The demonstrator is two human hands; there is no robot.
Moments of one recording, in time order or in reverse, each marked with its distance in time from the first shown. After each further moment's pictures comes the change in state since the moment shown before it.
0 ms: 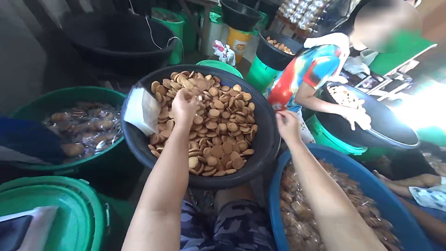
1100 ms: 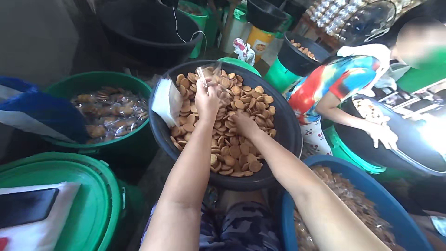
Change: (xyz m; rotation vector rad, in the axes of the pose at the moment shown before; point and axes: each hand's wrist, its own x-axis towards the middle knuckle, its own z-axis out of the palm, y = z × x) left_hand 0.005 -0.008 0.002 -0.425 0.208 0.073; right_hand 0.027 -0.158 0.147 -0.308 -0.714 -0.338
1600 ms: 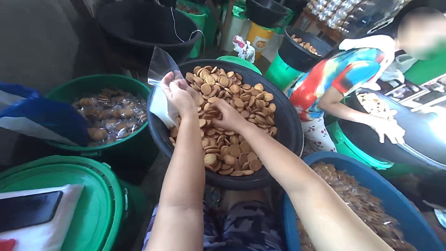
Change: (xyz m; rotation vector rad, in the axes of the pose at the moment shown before) left_hand 0.025 0.002 -0.032 -0.557 0.478 0.030; right_hand 0.009 -0.052 -0.023 0.407 0.325 -0.438
